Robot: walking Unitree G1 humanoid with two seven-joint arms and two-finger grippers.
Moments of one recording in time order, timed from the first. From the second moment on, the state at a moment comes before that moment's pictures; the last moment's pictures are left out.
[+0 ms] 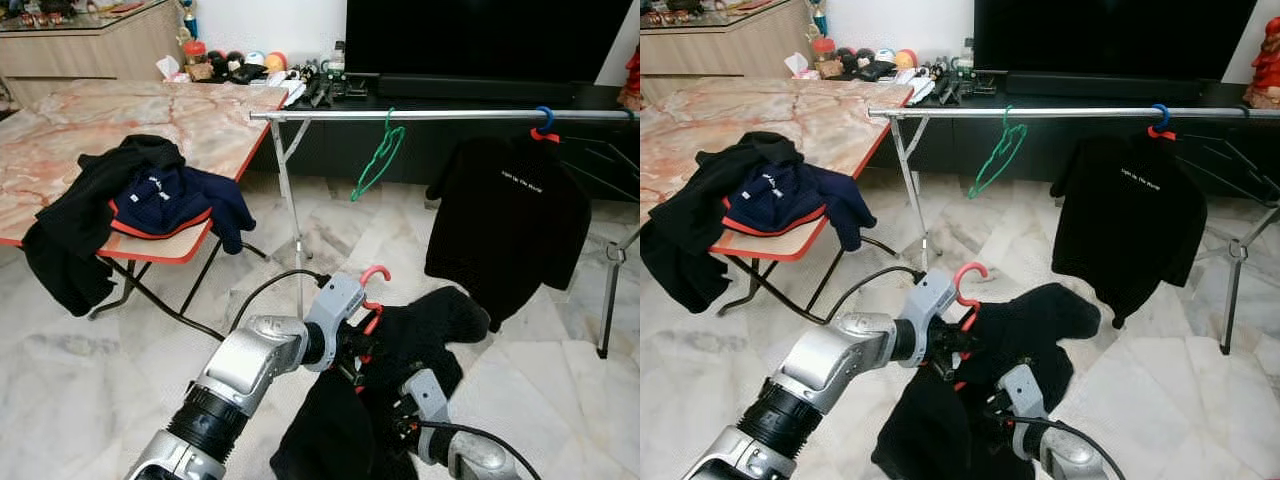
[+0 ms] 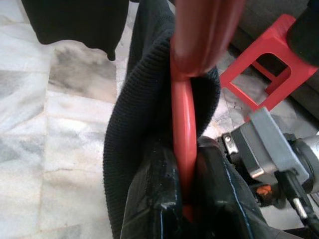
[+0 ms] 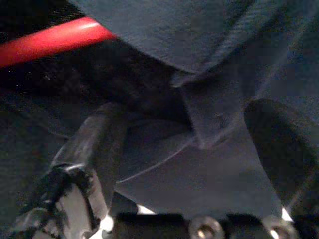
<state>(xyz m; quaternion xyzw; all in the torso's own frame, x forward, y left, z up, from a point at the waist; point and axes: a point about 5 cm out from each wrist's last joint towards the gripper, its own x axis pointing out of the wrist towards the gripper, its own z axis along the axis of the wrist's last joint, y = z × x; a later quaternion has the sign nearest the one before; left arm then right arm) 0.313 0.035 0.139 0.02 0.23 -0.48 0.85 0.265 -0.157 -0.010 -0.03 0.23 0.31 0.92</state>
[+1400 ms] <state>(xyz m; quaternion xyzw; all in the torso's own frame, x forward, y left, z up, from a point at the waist) 0.311 0.030 0.150 0.01 0.22 -0.49 0.84 0.285 -0.141 0.001 0.01 0.19 0.23 0.95</state>
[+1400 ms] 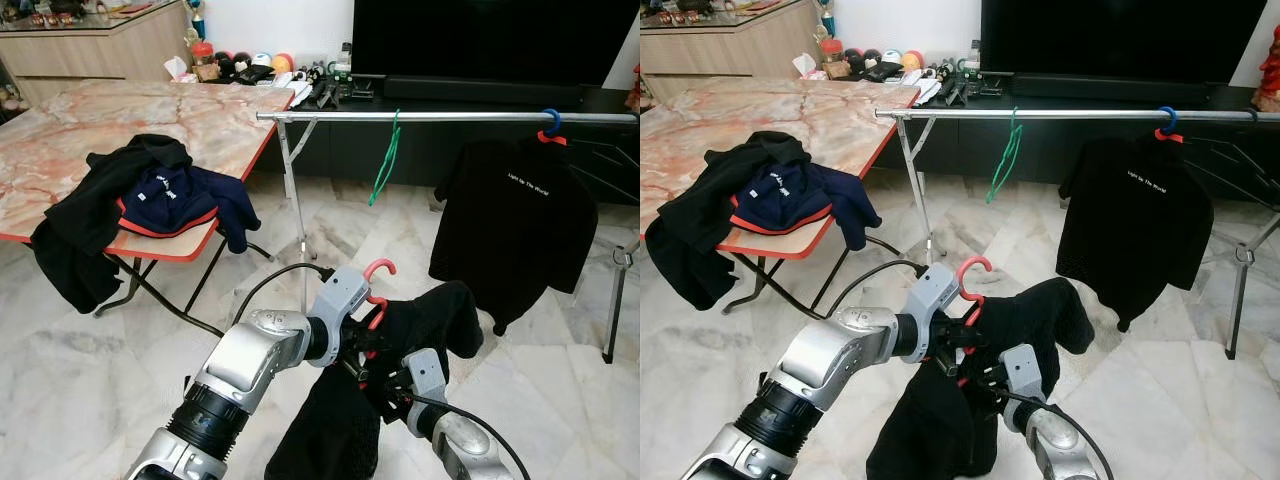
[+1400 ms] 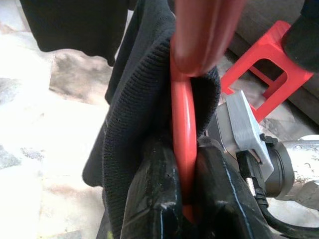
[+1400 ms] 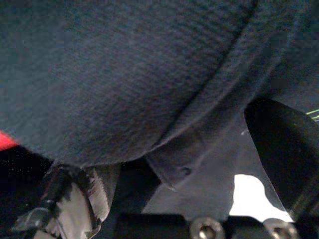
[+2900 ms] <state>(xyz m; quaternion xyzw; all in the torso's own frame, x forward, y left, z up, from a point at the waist) 0.308 0.048 0.149 0.08 0.21 -0.51 0.83 0.294 -0.180 0.006 -0.01 0.18 0.09 0.98</state>
